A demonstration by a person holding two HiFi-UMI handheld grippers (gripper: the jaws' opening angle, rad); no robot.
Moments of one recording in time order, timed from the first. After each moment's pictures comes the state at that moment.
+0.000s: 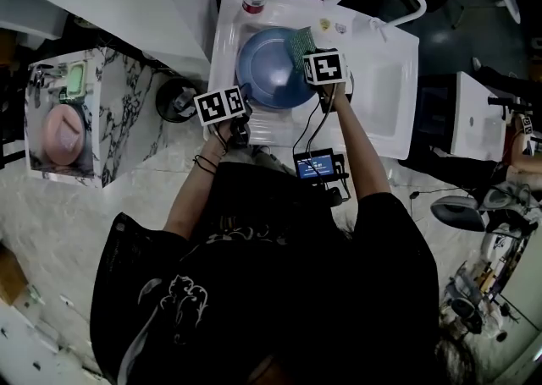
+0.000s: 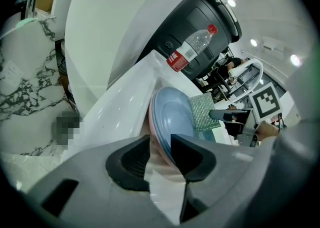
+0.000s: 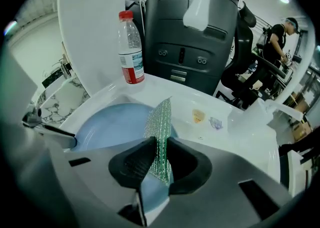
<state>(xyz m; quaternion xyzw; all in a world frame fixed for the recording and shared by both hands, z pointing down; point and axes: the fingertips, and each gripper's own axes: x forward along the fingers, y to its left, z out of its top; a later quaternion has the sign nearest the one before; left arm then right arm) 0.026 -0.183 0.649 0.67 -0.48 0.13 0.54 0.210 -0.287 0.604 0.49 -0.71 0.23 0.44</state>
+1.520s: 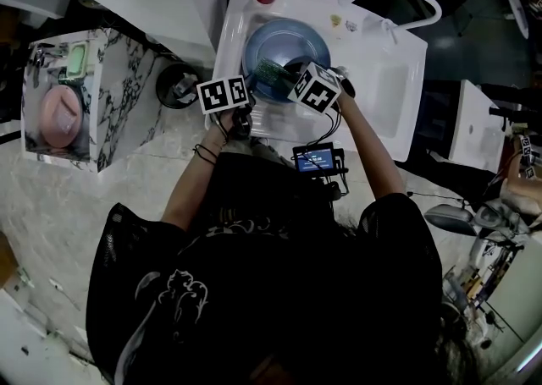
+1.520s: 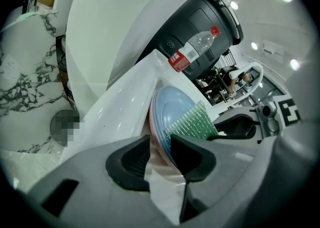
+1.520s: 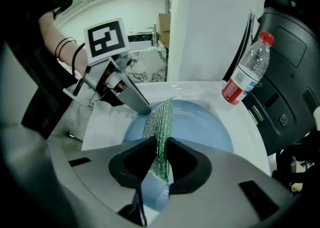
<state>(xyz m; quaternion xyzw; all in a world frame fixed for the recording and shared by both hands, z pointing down) 0.024 -0.182 0.652 0.67 -0.48 0.11 0.55 0.098 -0.189 0.603 0.10 -0.84 0.02 0.54</state>
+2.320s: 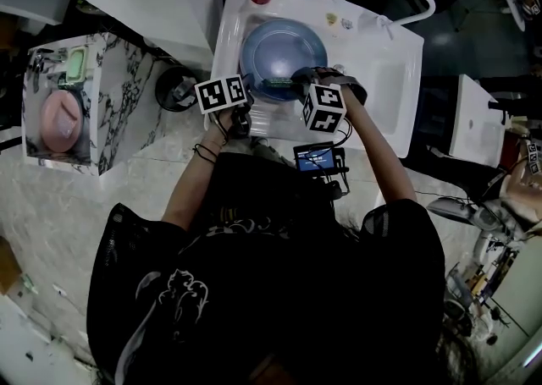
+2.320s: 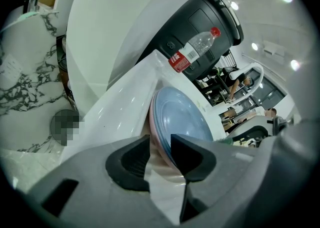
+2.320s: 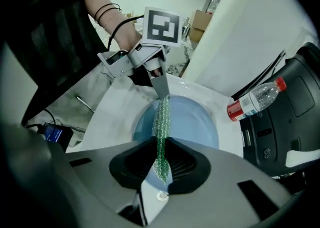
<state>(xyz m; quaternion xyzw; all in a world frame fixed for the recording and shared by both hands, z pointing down) 0.024 -0.182 0.652 0.67 -0.48 0.11 0.56 0.128 -0.156 0.590 0.02 -0.79 -0.14 0.60</state>
